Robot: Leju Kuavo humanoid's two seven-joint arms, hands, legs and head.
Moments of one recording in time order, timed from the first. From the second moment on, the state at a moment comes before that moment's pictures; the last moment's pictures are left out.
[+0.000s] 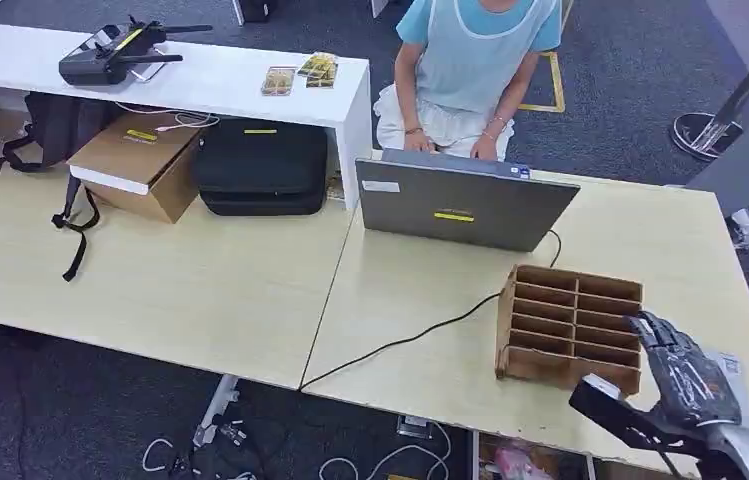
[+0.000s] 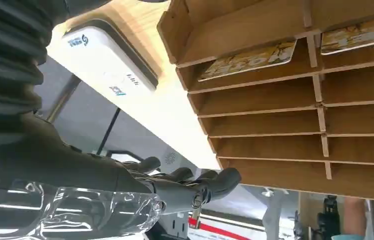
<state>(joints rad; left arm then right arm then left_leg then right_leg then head) -0.18 0.01 0.33 -0.25 0.04 0.01 0.08 0.01 -0.49 0.14 -1.67 0.93 0.25 0.13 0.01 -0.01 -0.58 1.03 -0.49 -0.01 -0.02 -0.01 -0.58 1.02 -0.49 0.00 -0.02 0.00</state>
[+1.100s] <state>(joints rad) -0.19 0.01 0.33 -0.25 0.01 -0.01 0.08 0.00 -0.47 0.14 -1.58 0.93 0.24 0.13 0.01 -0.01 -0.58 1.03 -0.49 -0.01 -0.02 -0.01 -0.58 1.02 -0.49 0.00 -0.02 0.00</state>
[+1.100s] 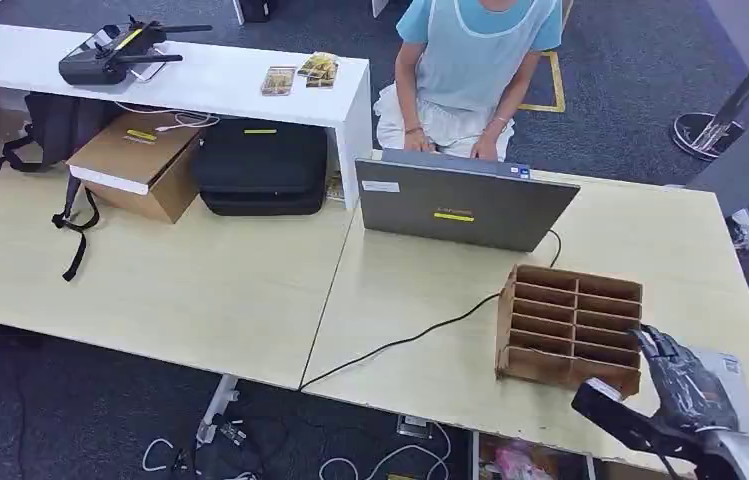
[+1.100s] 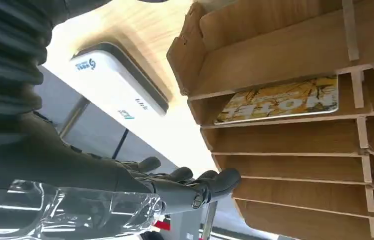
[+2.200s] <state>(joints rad) -0.20 0.02 0.32 -0.25 -0.01 -0.01 0.08 -0.07 -0.41 0.14 -1.53 0.94 0.20 0.13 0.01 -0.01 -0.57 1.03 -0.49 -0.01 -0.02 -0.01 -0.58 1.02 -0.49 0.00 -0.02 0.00</state>
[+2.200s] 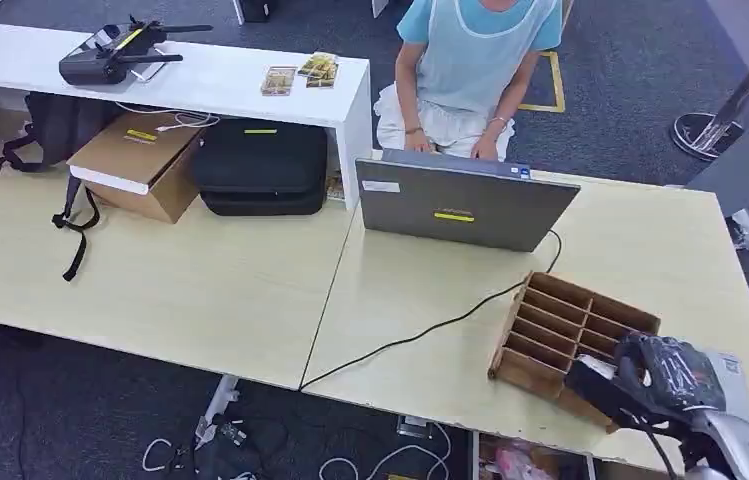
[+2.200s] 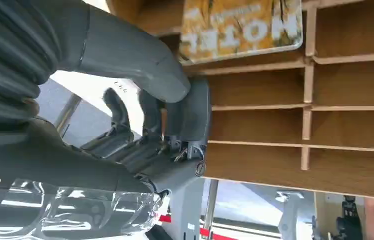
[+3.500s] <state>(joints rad) -0.19 0.01 0.32 -0.25 0.03 0.00 0.08 -0.17 -0.36 0.10 -1.51 1.00 -0.09 0.00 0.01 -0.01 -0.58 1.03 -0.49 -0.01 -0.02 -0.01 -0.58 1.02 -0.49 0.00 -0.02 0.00</state>
